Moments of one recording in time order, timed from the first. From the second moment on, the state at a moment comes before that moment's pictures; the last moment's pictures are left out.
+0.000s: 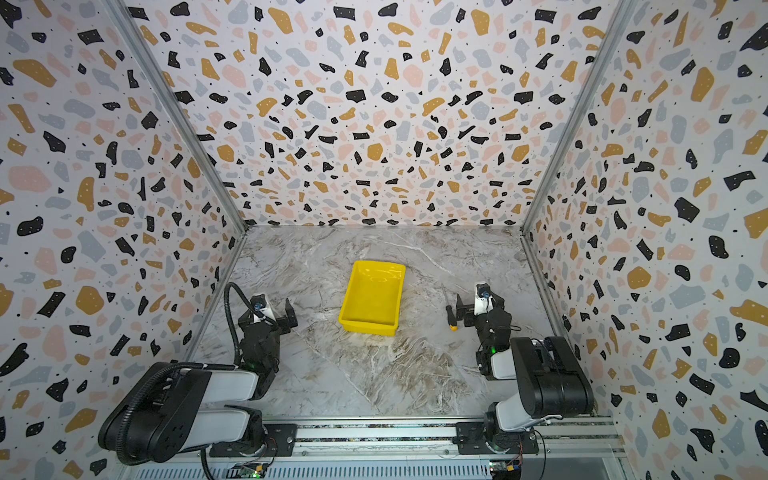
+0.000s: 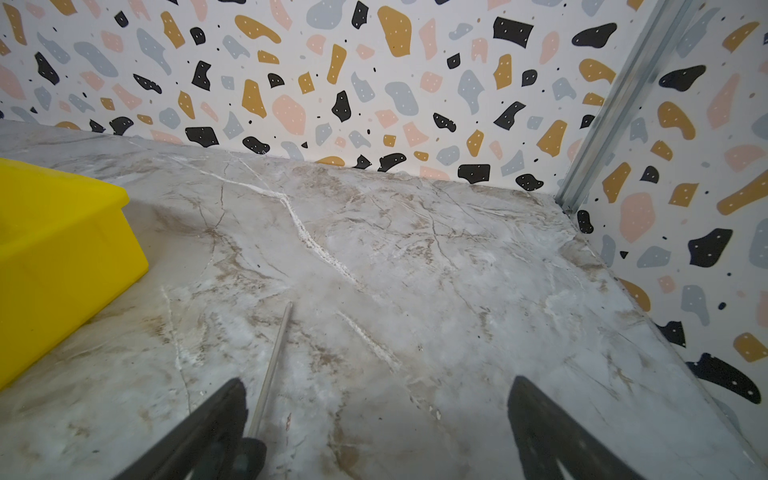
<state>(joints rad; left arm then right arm) -0.20 1.31 0.09 1.04 -0.45 -0.03 0.06 1.49 0.19 1.13 -0.06 -0.11</state>
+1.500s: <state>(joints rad) -0.23 0.69 0.24 -0.14 -0.41 -0.64 0.45 0.82 0.27 -0.11 0.34 0.50</state>
